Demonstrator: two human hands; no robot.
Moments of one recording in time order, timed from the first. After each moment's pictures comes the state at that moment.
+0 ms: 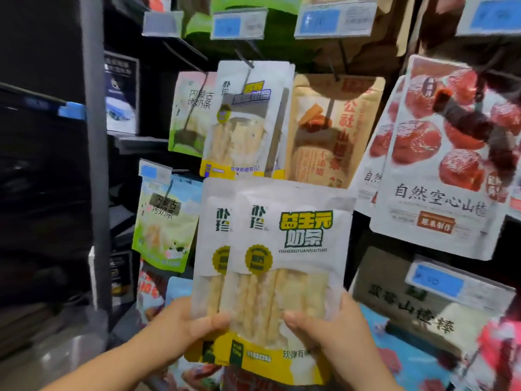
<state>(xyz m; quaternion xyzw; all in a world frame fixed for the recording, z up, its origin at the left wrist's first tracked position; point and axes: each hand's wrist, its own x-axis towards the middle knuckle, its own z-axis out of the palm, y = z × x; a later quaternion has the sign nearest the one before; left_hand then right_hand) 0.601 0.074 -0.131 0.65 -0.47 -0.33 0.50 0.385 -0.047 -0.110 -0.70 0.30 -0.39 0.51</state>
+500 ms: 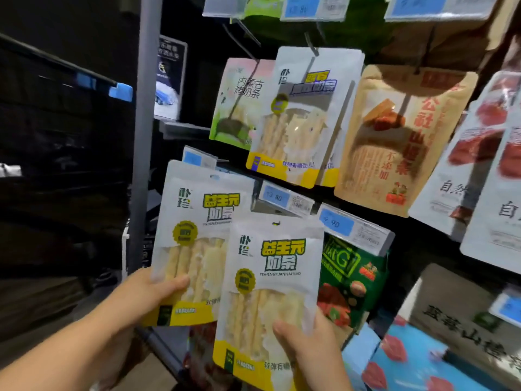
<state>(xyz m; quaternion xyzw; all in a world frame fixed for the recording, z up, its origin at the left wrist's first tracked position) 0.719 0.116 -0.170 0.75 -0.28 -0.23 0.56 0.480 -0.039 -0.180 -0.69 0.33 -0.32 0.56</state>
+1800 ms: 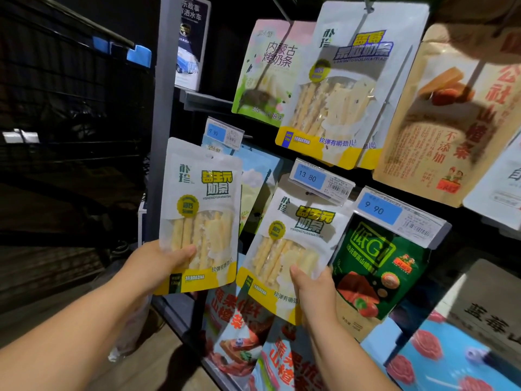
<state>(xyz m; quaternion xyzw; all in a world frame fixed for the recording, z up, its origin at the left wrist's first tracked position) 0.745 0.110 -0.184 0.76 -0.16 -0.19 0.60 0.566 -0.102 -0.224 -0.66 0.37 -0.41 0.51</state>
